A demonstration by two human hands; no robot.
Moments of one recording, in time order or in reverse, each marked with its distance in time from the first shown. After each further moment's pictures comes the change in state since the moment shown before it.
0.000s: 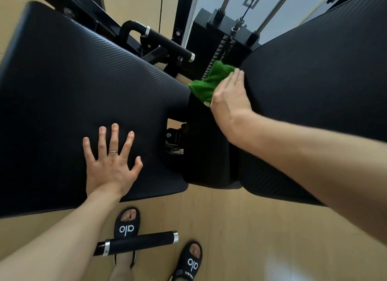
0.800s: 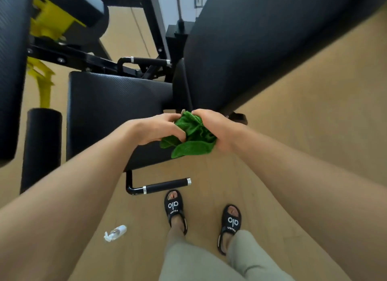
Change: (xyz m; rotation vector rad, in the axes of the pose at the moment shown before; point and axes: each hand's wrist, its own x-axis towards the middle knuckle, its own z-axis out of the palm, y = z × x) left_hand -0.047 0.099 -0.298 -0.846 -1.055 0.184; right_hand -0.246 0.025 0.007 2.662 -0.630 0.336
